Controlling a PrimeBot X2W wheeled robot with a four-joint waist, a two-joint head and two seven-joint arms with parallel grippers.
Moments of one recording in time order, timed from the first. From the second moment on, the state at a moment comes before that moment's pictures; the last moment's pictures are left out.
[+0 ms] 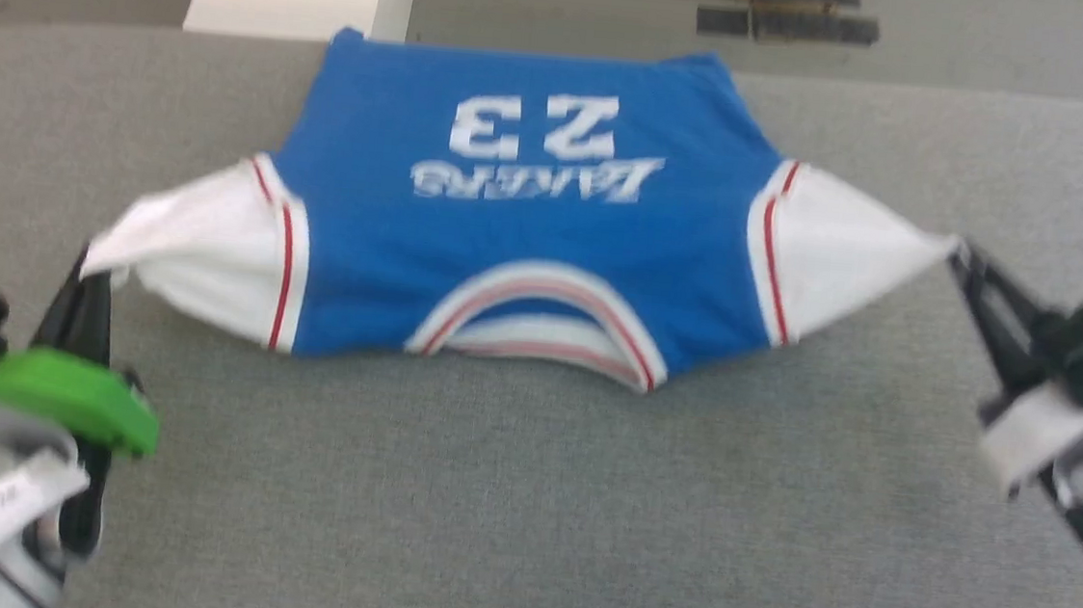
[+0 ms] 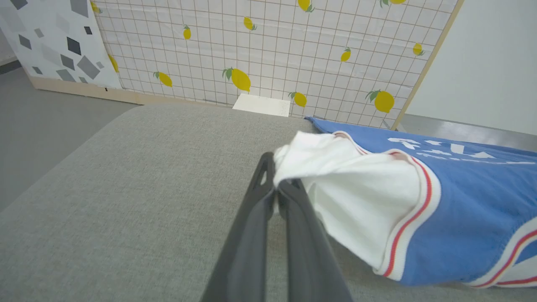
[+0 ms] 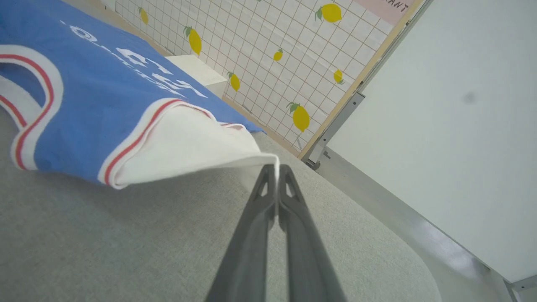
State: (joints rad) left arm -0.34 0.53 -0.26 0.36 -0.73 0.05 -0.26; right arm -0.47 -0.58 0.39 0.36 0.16 0.13 -0.23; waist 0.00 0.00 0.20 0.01
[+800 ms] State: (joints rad) left arm 0.23 0.51 -0.16 0.31 -0.84 0.15 -0.25; right arm 0.26 -0.59 0.28 0.20 0.21 0.13 -0.03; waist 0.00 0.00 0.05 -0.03
